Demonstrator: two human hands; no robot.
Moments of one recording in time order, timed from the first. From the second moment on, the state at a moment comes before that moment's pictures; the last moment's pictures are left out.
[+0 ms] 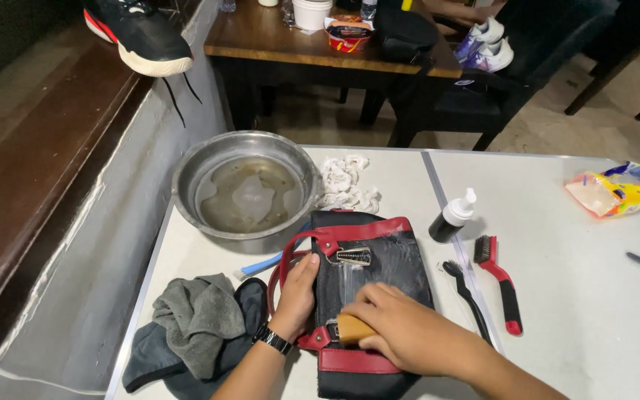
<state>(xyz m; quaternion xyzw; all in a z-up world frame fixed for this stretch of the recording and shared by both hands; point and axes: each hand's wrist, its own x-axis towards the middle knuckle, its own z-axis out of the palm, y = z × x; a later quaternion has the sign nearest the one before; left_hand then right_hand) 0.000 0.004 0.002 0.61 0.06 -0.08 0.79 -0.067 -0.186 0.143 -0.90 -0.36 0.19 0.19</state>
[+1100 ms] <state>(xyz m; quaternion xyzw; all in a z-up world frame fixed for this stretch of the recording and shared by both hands) -0.001 0.003 0.011 0.57 0.08 -0.11 0.81 -0.031 -0.187 0.121 -0.94 -0.30 0.17 0.06</state>
